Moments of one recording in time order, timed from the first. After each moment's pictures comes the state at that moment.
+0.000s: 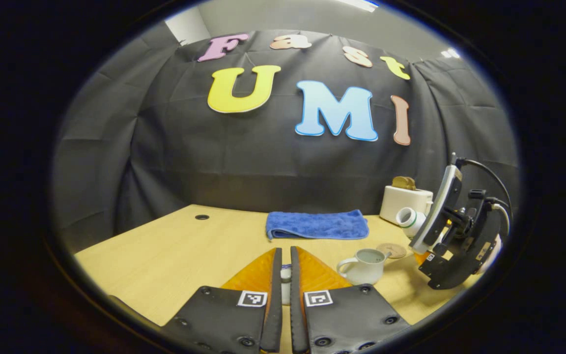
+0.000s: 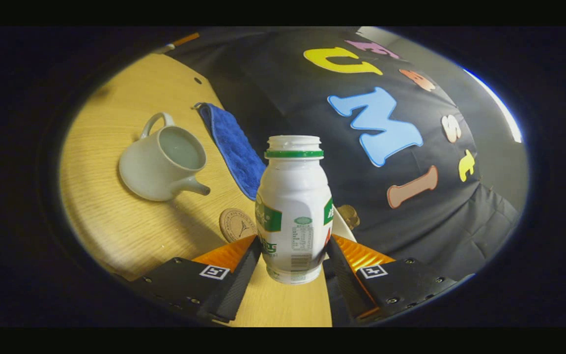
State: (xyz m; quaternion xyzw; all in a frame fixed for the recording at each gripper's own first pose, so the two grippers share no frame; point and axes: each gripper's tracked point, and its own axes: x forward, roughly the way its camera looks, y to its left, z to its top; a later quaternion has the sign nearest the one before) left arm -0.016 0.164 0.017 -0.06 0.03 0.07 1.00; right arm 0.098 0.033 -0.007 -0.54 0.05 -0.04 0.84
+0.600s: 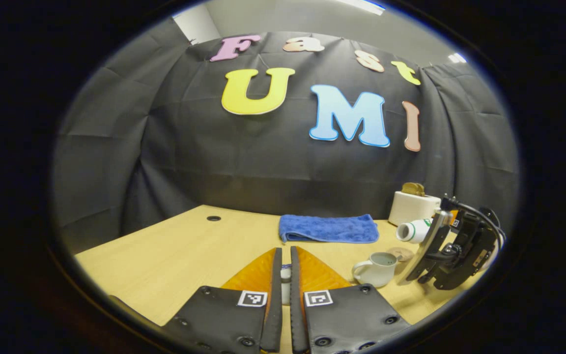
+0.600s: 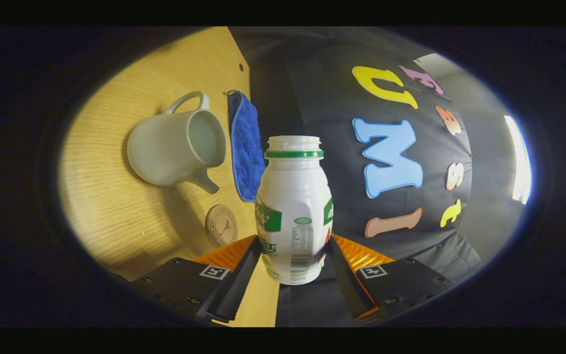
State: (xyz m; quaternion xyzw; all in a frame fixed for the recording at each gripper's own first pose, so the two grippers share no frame) left arm -0.026 0.199 0.026 -0.07 0.02 0.09 0.99; right arm 0.105 0.047 0.009 -0.67 0.02 -0.05 0.74
